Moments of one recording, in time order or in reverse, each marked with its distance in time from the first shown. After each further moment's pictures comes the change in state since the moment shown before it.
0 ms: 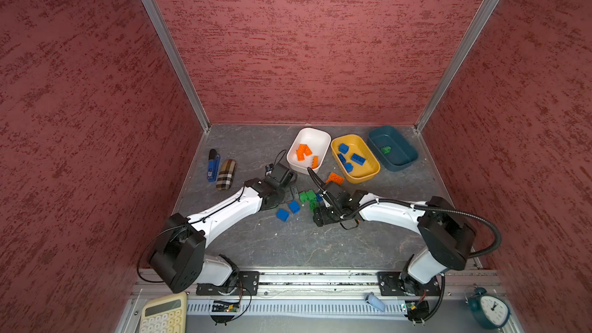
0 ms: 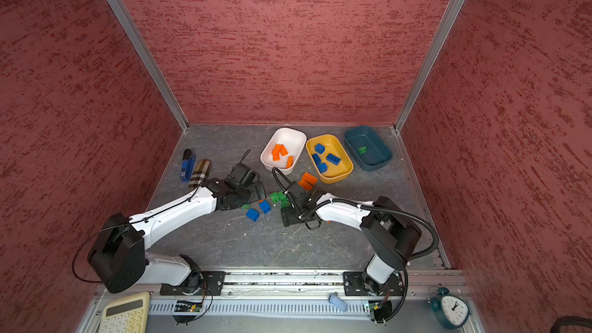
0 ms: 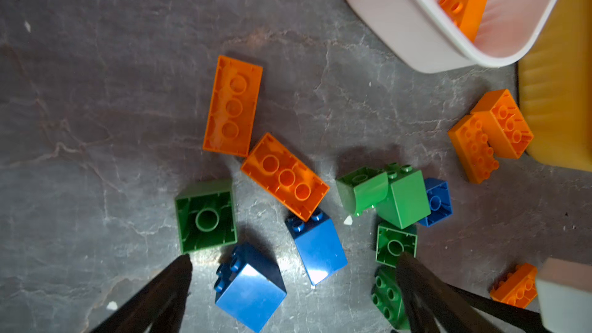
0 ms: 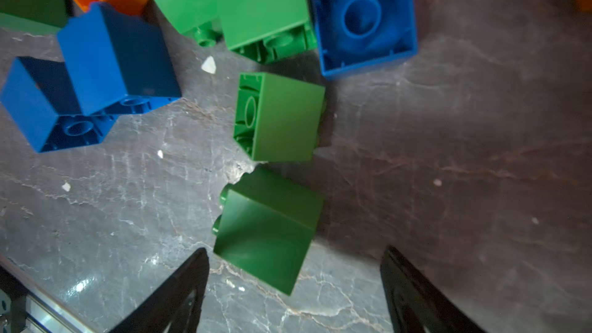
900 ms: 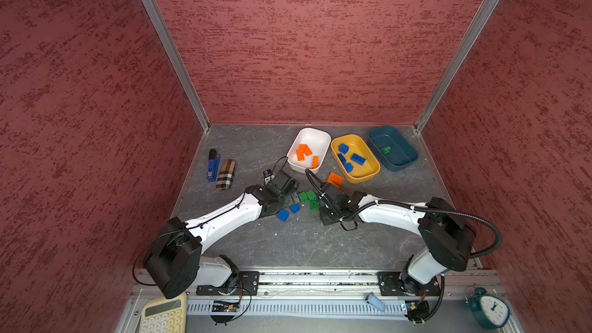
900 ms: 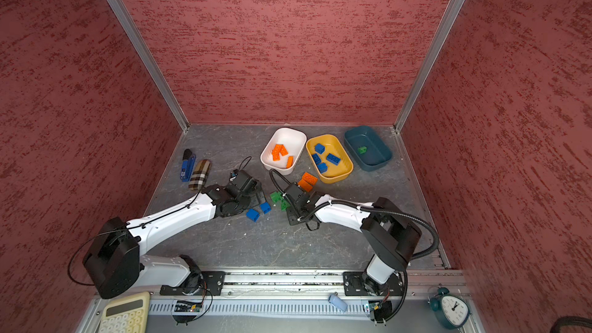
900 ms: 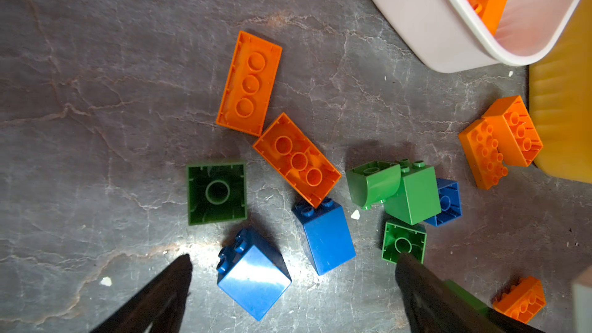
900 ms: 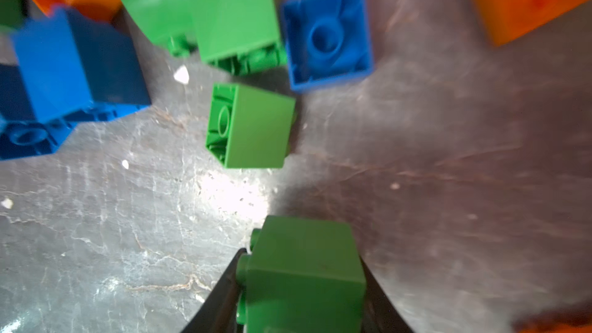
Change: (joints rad) left arm -0.045 -0.035 -0.045 0.018 -0.066 -0.100; right arm -0.002 -0.056 -0.018 0.002 0.145 -0.050
